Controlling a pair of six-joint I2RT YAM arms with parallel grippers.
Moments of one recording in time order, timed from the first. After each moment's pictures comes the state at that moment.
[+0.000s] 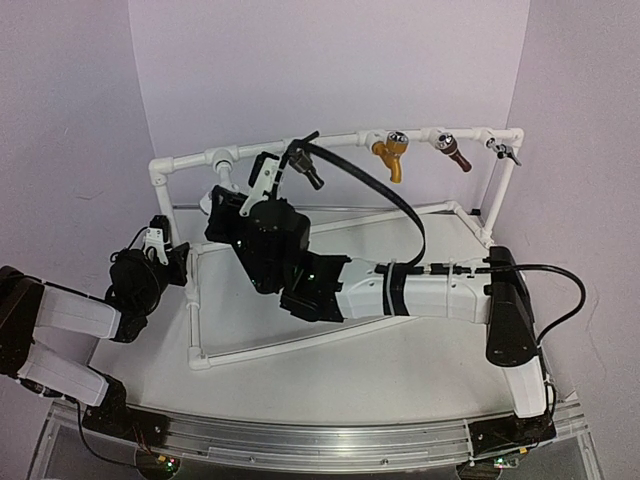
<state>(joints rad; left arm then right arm) -0.33 1.31 0.31 0.91 -0.13 -0.04 1.26 2.18 1.91 0.47 0.69 0.50</state>
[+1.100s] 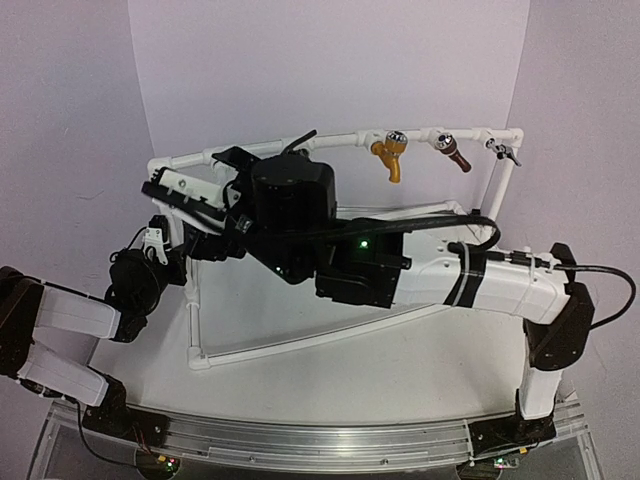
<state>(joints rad) -0.33 1.30 0.31 0.90 -0.13 -0.05 1.37 1.97 2.01 -0.02 0.54 -0.82</state>
